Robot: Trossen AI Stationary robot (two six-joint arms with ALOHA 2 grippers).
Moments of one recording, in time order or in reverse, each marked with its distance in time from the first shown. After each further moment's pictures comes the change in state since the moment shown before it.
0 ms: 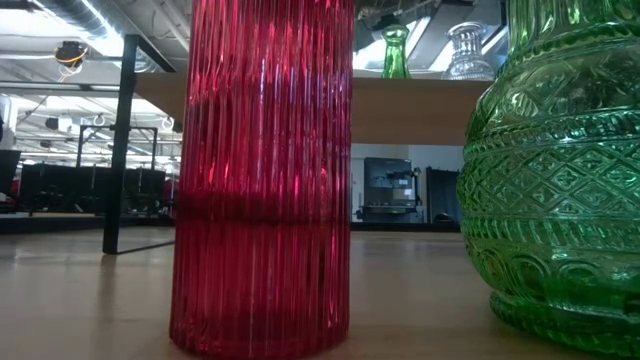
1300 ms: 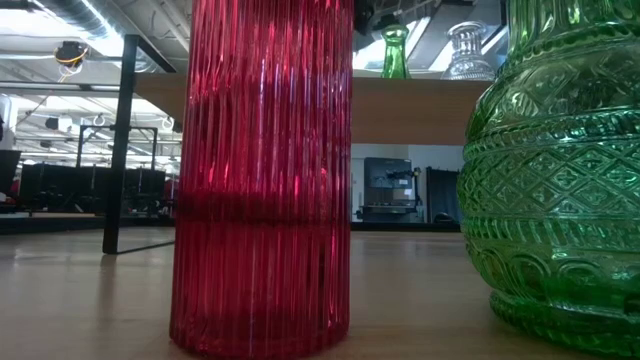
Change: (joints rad) left arm 0.000 -0.018 -0.183 -0.013 0.014 0.045; right arm 0.060 0.171 0.127 -0.322 0.408 -0.094
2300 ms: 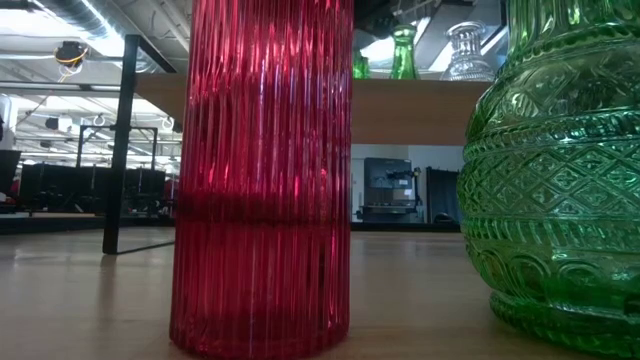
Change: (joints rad) left arm 0.000 0.000 0.000 0.000 -0.001 0.005; right arm -0.010 0.015 0.005 -0.175 -0.013 0.031
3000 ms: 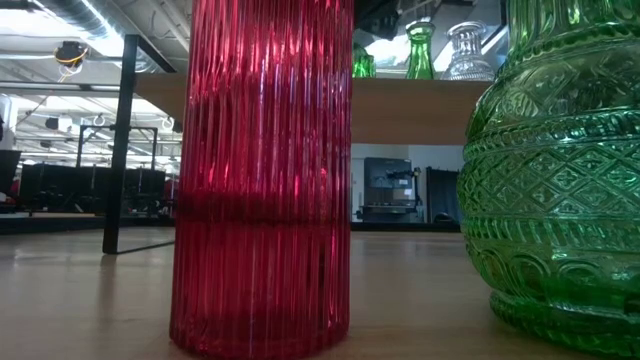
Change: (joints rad) left arm 0.000 0.000 0.000 0.000 -0.005 0.002; right arm 0.000 -0.037 -0.008 0.016 -0.048 0.060
